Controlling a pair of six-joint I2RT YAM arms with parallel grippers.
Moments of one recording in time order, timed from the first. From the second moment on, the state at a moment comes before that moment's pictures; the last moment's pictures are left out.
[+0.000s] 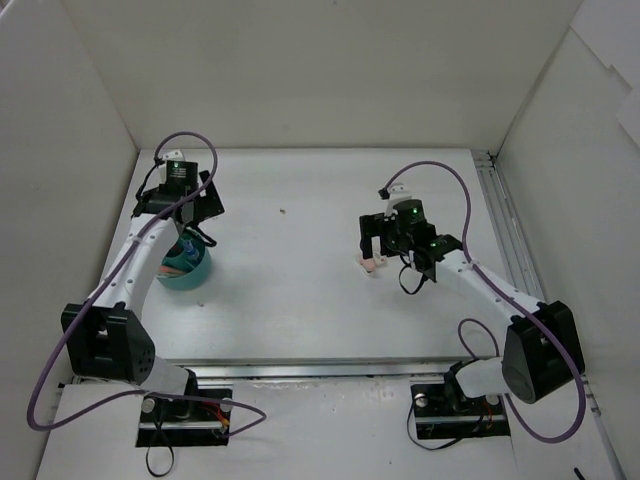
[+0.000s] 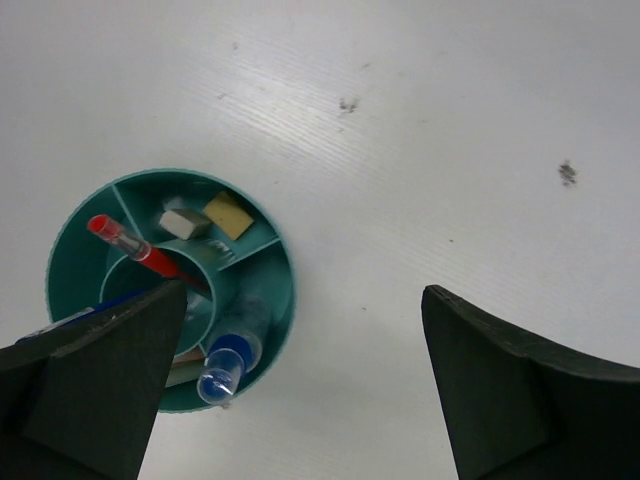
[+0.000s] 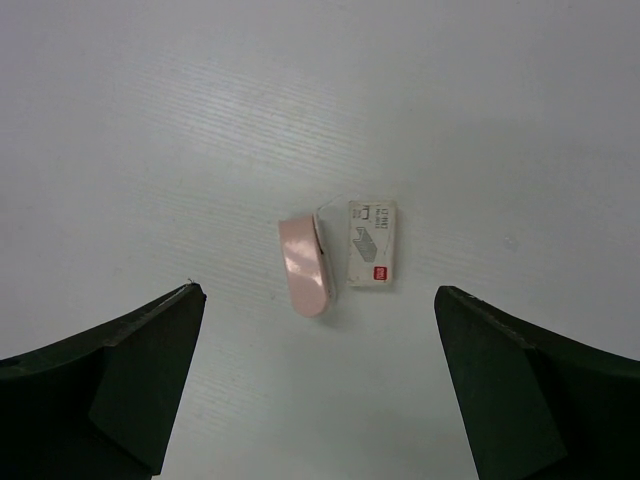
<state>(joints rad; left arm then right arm) -0.11 1.48 1.35 -0.69 -0.32 -0.44 0.42 1.36 0.89 -0.20 0.05 0.17</state>
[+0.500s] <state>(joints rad) -0.23 1.19 1.17 -0.57 -0.13 -0.30 0.47 1.67 0.94 -0.22 -0.08 0.15</state>
